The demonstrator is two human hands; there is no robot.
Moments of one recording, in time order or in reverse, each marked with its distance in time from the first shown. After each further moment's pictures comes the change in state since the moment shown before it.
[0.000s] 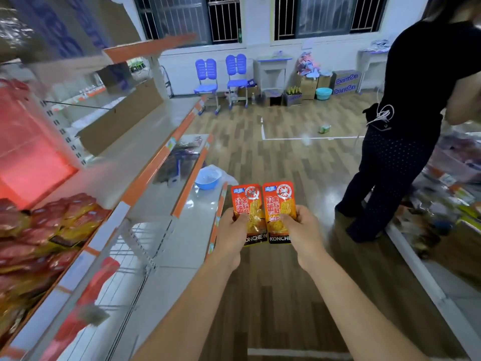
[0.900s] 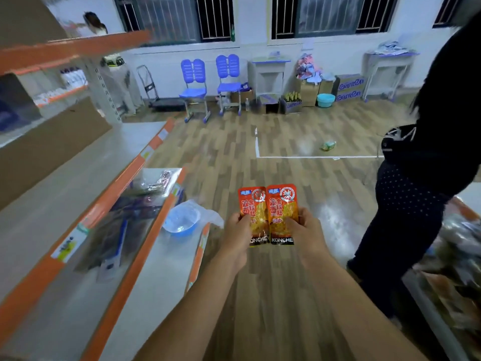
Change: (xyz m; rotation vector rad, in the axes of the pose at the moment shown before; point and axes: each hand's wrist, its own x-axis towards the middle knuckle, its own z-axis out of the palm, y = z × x) left_hand 0.492 0.126 0.203 -0.072 -0.081 -0.076; right_hand 0.535 -0.053 0.054 0.063 -0.007 0.063
